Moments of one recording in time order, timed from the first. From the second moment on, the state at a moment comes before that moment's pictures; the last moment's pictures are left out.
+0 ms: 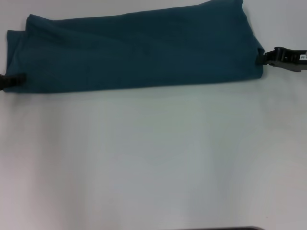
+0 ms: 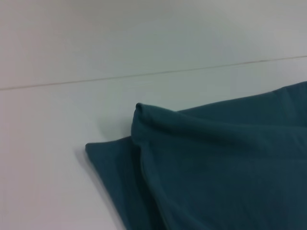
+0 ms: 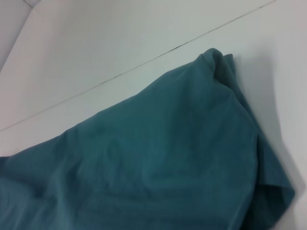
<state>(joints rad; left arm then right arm) -0.38 -2.13 -2.45 -1.07 -0.78 1.16 -1.95 0.57 1.94 2.37 0.51 -2.08 1.12 -0.92</state>
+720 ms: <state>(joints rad) -0.39 -2.12 -2.45 -1.05 -0.72 1.16 -1.93 0.57 1.94 2.39 0.51 -2.08 1.12 -0.92</state>
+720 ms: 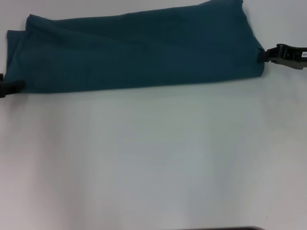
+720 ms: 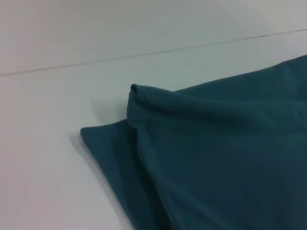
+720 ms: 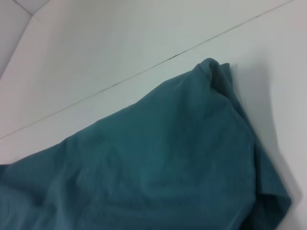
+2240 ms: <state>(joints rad) -0.38 -2.09 -2.53 -1.01 -0.73 1.32 -1.86 0.49 1.93 2.47 0.53 -2.08 1.31 -1.03</state>
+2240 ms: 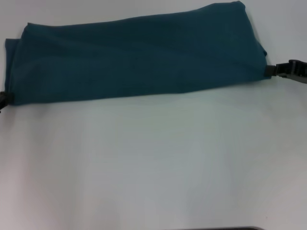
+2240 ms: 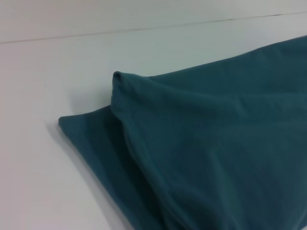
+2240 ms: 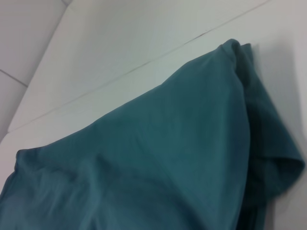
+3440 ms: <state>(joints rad) -0.29 -2.04 -2.69 -1.04 -0.72 1.62 -1.73 0.28 1.93 2.56 0.61 -2.09 1.60 -1.10</state>
